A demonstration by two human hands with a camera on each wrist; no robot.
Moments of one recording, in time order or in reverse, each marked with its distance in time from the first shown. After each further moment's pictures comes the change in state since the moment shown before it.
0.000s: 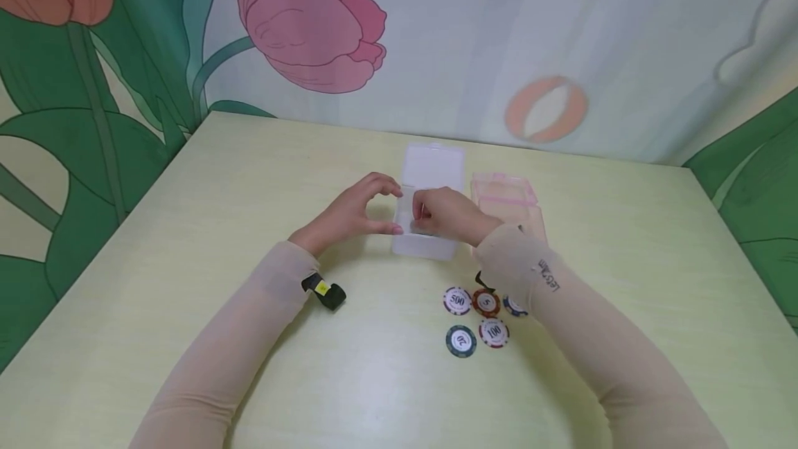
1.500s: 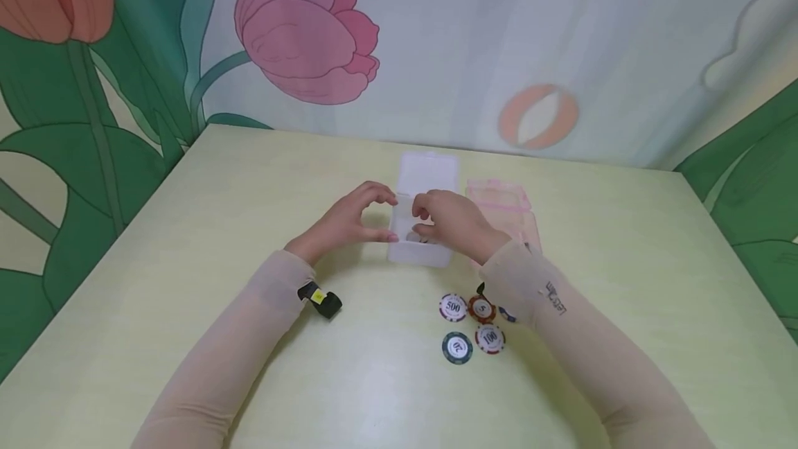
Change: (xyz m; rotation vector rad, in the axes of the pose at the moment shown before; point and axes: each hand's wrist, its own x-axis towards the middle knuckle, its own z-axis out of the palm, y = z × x) left_hand 0.002 -0.001 0.002 0.015 0.015 0.012; right_hand -0.021 -0.004 -0.005 -0.145 0.138 -0.011
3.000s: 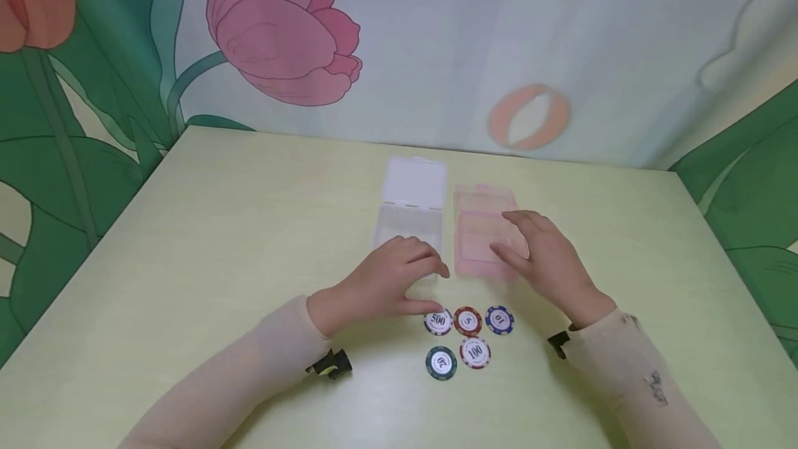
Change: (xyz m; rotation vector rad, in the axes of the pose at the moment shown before) left_hand -0.014 0.096 0.053 0.406 0.065 0.537; right_hand -0.110 0.089 0.001 0.184 0.299 0.180
